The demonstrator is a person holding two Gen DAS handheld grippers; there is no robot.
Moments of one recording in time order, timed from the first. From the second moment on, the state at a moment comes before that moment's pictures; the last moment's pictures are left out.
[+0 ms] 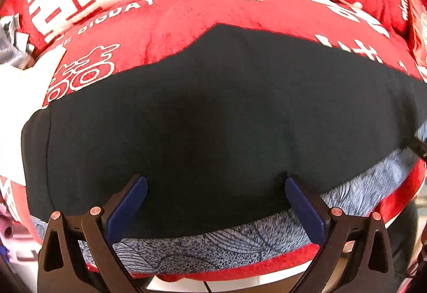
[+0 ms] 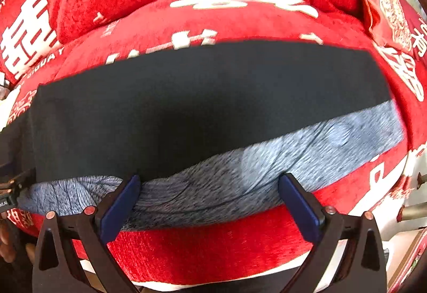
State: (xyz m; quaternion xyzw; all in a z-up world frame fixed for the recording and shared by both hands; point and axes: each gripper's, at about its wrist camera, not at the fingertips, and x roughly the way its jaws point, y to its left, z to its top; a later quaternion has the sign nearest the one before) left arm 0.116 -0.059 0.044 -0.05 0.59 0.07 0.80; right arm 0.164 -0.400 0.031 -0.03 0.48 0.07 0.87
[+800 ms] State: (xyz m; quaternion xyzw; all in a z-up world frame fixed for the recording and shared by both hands) left arm 0.123 -0.064 0.032 -0.08 0.59 0.06 0.80; right arm 0.176 -0.343 0.009 -0.09 0.47 0.13 0.87
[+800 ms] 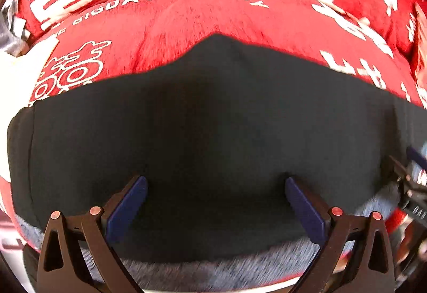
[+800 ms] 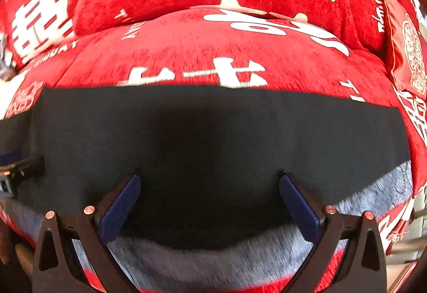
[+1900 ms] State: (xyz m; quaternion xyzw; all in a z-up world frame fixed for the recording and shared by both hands) left arm 0.049 0.015 0.043 -0.10 0.57 0.19 0.79; right arm 0.163 -0.411 0.023 -0.03 0.49 0.07 0.87
